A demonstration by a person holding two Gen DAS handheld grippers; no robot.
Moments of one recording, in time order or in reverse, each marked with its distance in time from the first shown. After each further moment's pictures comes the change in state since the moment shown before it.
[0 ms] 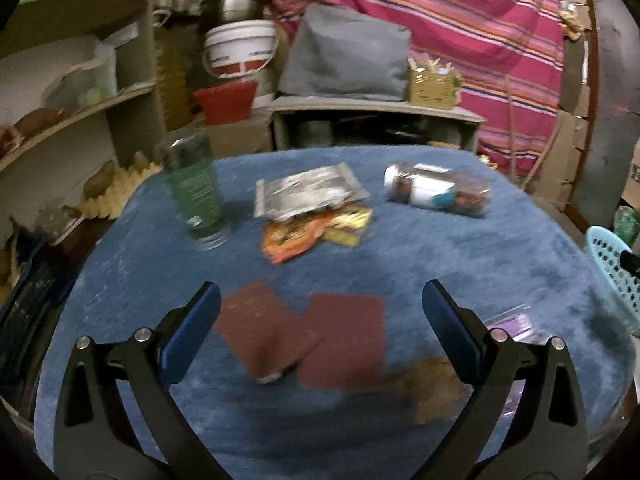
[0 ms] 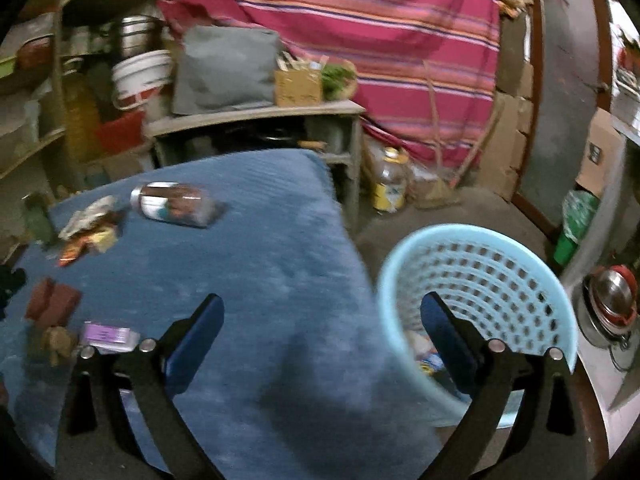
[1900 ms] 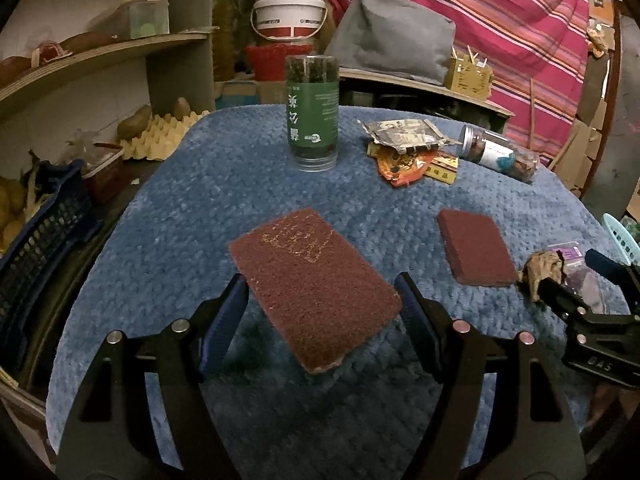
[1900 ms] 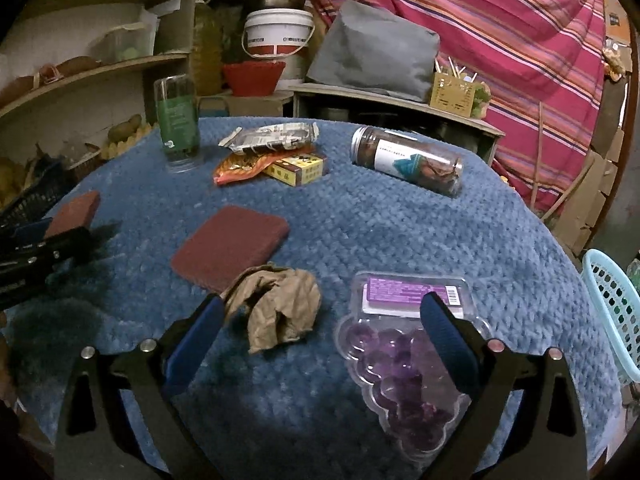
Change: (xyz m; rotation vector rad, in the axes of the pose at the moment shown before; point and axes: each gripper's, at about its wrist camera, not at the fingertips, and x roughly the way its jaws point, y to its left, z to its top) left arm -0.017 0.112 -0.063 -0.090 0.065 -0.005; right arm -0.006 0.224 -0.074 -0.250 0.023 0.200
